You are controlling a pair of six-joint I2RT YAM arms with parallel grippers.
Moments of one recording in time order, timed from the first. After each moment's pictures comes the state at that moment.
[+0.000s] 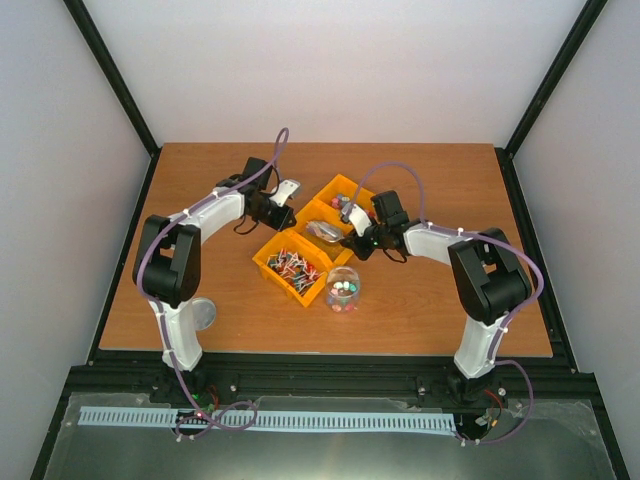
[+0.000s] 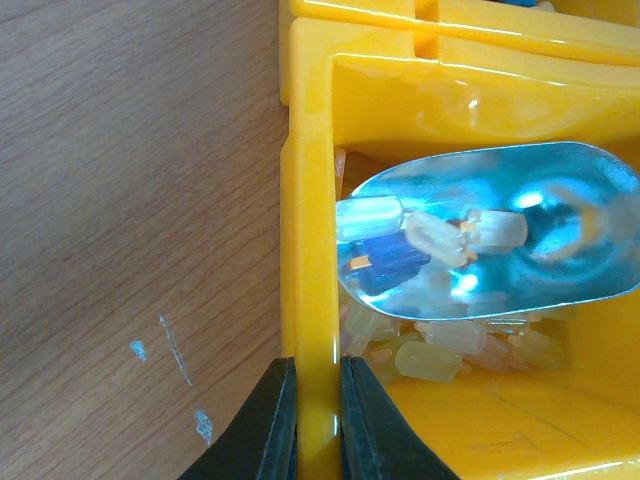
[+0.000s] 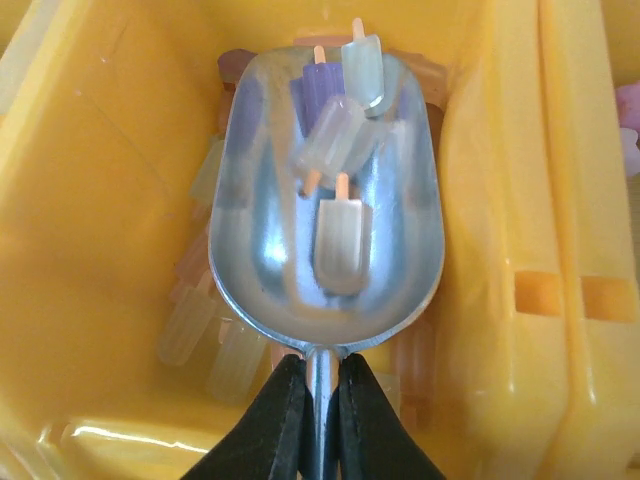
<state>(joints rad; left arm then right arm) -0.32 1.93 1.42 -0.58 0.40 0.19 0.44 1.84 1.05 -0.09 -0.49 -0.34</state>
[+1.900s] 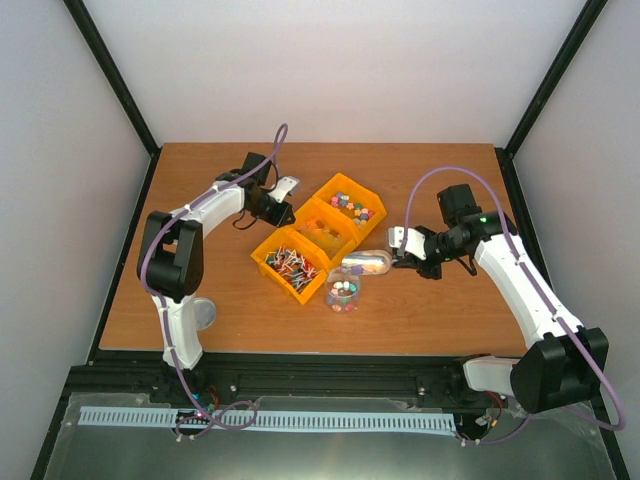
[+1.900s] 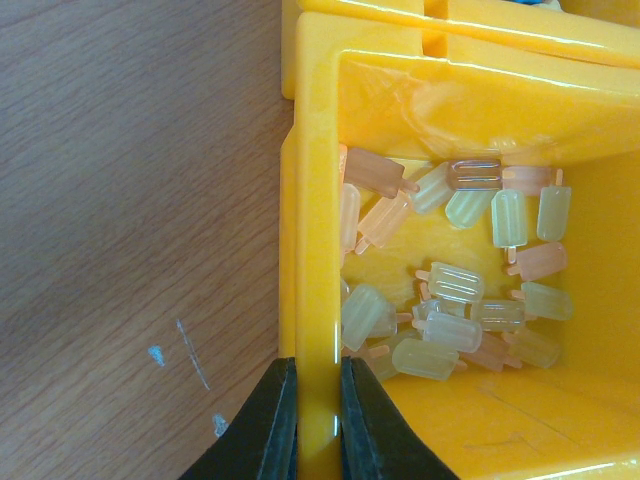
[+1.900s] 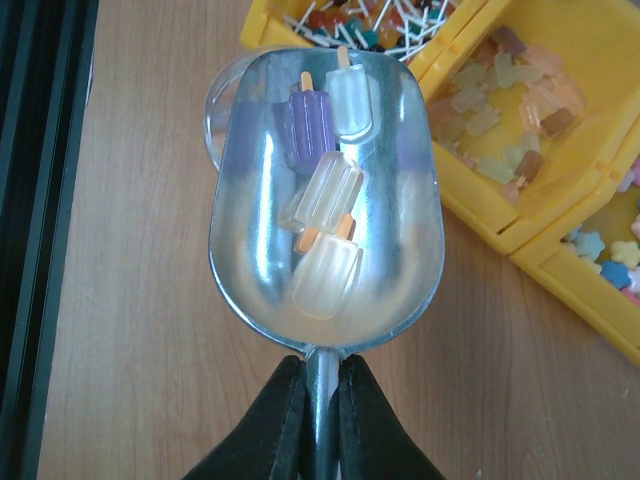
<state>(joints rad) -0.29 1.99 1.50 -0.66 0.42 0.20 0.22 1.27 1.12 -1.08 -0.62 -1.24</state>
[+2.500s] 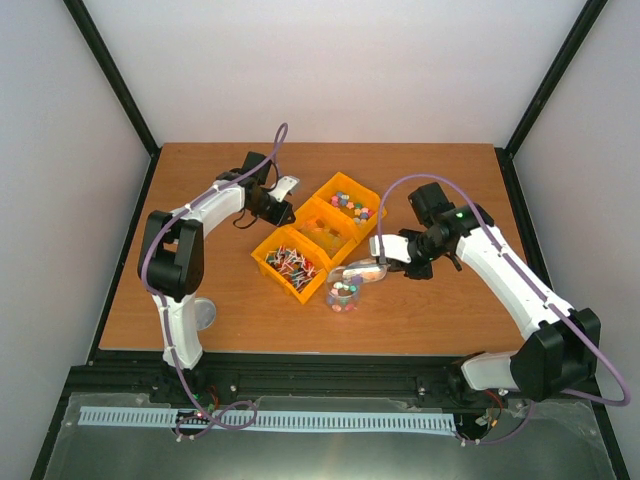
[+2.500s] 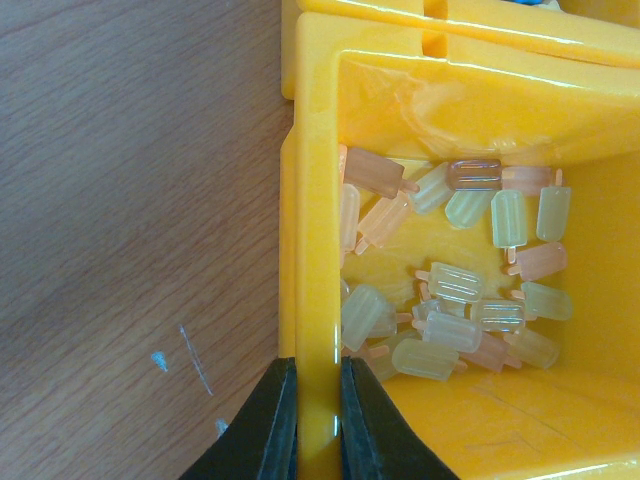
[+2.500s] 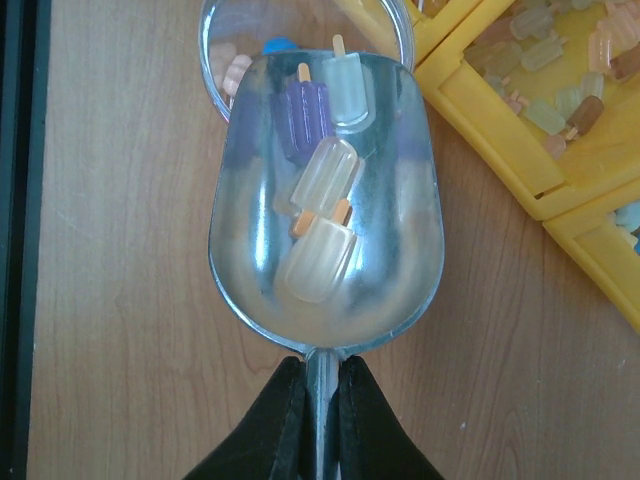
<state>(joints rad) -0.29 1.99 1.52 -0.66 0.42 0.20 0.40 1.34 1.20 -1.13 -0.35 -1.20</state>
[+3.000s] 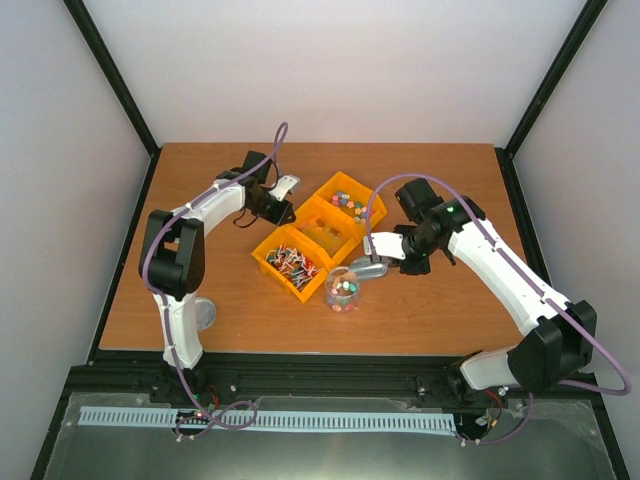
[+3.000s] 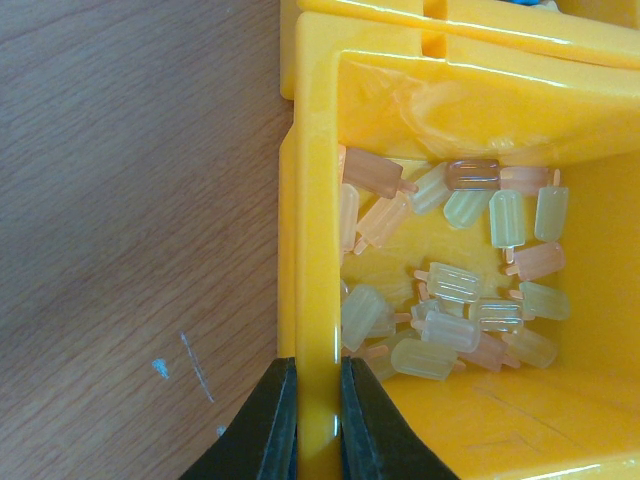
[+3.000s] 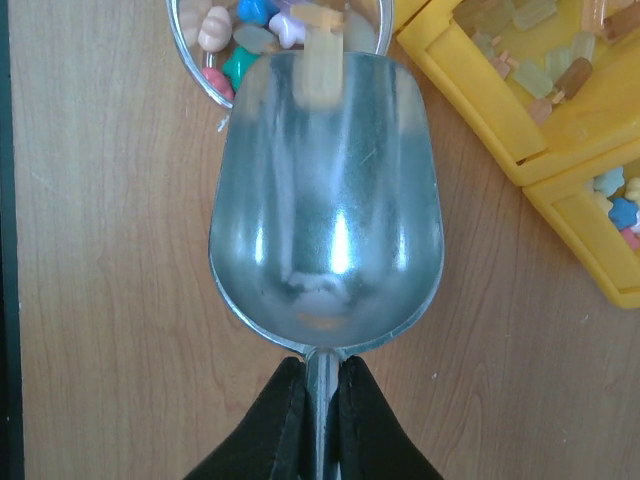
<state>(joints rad) -0.29 2.01 1.53 -0.67 0.43 0.20 0.48 1.38 1.30 -1.19 -0.19 -1.16</state>
